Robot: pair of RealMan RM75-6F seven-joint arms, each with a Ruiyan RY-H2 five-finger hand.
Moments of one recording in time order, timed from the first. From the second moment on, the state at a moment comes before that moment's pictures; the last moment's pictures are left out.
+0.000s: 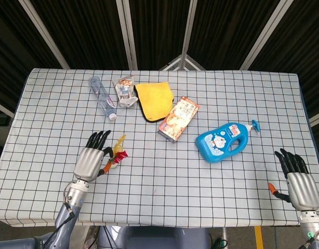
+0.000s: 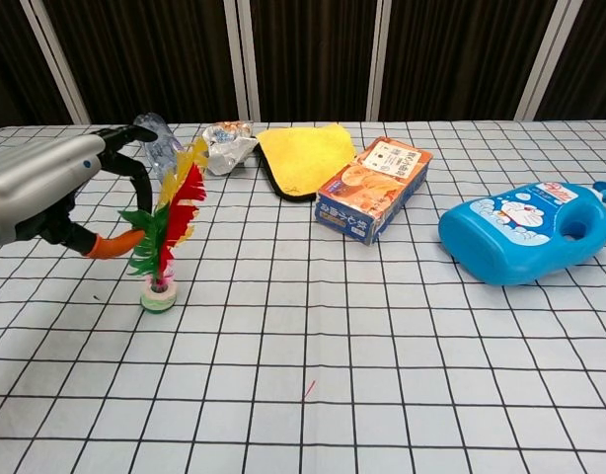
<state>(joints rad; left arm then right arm) -0.46 -1.63 -0.12 -1.70 1.29 1.33 0.56 0.09 -1.10 0.05 -1.65 -1.48 1.42 0.03</state>
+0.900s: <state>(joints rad) -0.26 -1.25 0.07 -1.82 1.58 1.56 0.33 0.09 -1.10 0.04 -1.64 -1.49 1.43 0.01</state>
